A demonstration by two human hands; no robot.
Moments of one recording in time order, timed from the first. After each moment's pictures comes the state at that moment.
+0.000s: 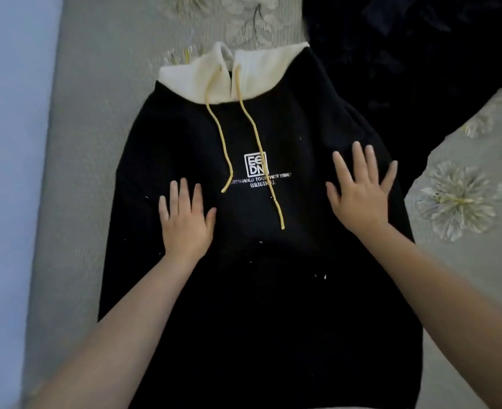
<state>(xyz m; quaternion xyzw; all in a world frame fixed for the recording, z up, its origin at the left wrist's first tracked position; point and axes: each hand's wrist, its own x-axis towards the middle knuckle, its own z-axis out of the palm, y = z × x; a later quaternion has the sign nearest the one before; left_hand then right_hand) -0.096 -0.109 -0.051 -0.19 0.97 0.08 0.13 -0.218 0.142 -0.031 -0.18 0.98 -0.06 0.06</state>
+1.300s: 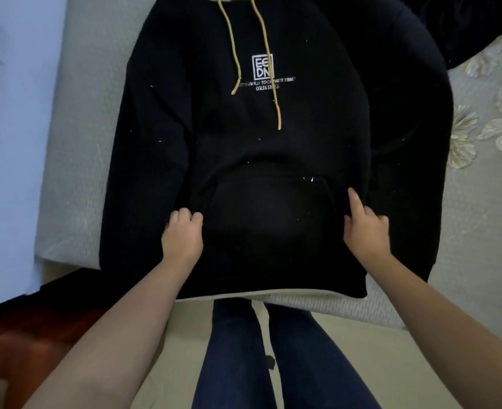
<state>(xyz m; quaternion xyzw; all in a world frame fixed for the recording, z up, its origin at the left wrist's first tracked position) 0.082 -0.024 -0.018 -0.25 0.92 0.08 0.28 -0.056 0.249 -0.008 -0.11 0.96 -0.07 0.25</state>
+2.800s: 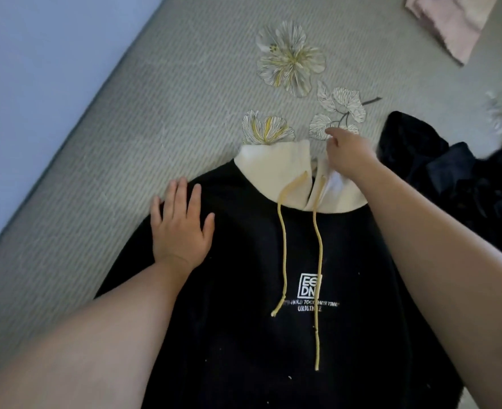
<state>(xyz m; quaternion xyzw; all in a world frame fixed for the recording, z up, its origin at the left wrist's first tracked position) -0.171 -0.207 -0.091 -0.34 0.92 0.18 0.03 -0.425 -0.101 -0.003 -0.21 0.95 0.00 0.22</state>
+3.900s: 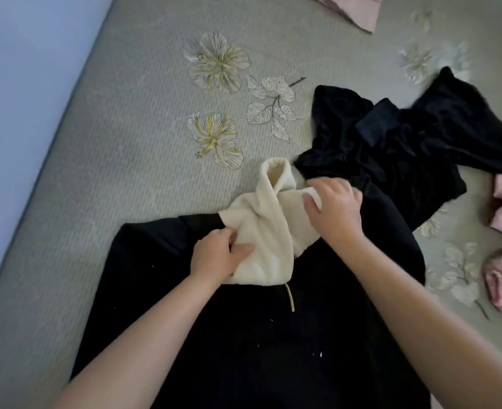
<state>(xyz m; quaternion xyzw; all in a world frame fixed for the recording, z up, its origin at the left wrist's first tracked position) -0.178 -0.116 -0.022 -0.26 0.86 0.42 0.16 -0.299 0.032 0.043 -0.21 0.97 -0.11 0.03</state>
